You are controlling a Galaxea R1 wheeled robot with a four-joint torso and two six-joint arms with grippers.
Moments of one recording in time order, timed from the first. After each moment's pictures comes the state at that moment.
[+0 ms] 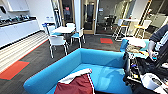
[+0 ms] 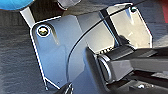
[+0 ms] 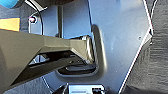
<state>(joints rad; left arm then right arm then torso) 1.43 2.91 -2.62 0.56 -0.09 -0.35 -1.55 3.06 -2.68 -0.01 0.16 -0.01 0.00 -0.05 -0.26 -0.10</state>
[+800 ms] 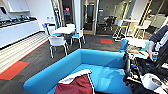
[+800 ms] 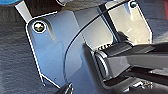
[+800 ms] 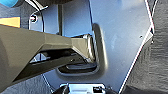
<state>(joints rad) 1.44 2.96 -2.67 0.56 -0.06 -0.35 -1.56 3.07 -2.68 -0.01 0.15 -0.01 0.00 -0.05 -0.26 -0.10</state>
